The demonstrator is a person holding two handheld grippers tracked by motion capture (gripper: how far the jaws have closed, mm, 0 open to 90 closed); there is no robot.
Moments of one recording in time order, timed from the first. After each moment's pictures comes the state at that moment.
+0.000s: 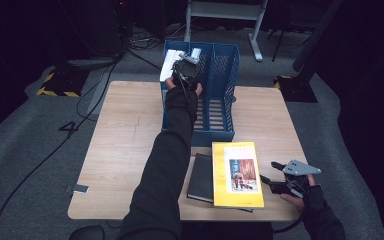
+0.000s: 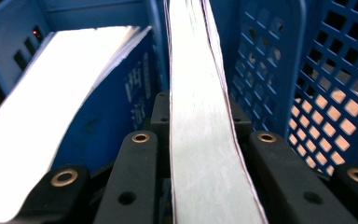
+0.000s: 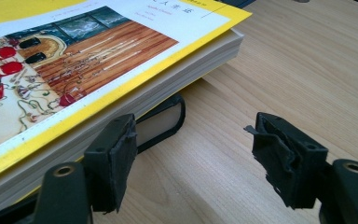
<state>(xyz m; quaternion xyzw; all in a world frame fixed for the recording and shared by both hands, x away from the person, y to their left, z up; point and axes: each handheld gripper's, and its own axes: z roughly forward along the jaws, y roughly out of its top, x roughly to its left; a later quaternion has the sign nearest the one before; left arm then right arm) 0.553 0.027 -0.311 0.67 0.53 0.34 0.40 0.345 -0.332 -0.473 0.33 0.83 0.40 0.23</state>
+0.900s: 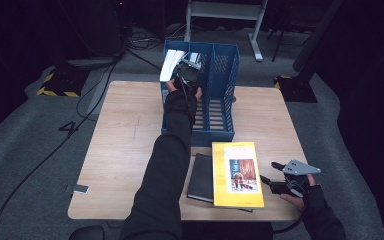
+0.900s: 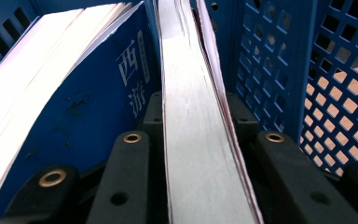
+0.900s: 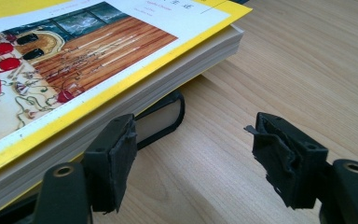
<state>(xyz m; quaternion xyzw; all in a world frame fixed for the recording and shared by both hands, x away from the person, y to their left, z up) 0.554 0.022 -0.326 0.69 0.51 0.36 0.37 0.345 -0.332 -0.473 0.33 0.83 0.39 0.23</state>
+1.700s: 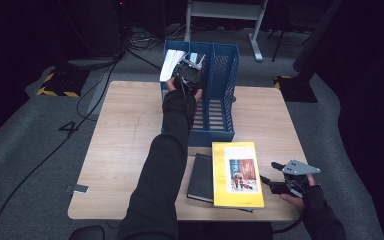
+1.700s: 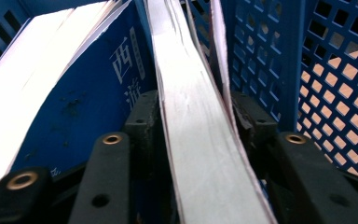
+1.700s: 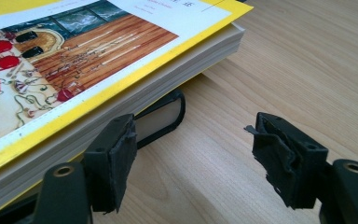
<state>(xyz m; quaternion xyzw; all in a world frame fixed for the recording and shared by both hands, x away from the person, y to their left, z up) 0.552 0.025 -0.324 0.71 0.50 0.35 0.36 0.345 -0.331 -0.472 0.33 0.83 0.39 0.23</state>
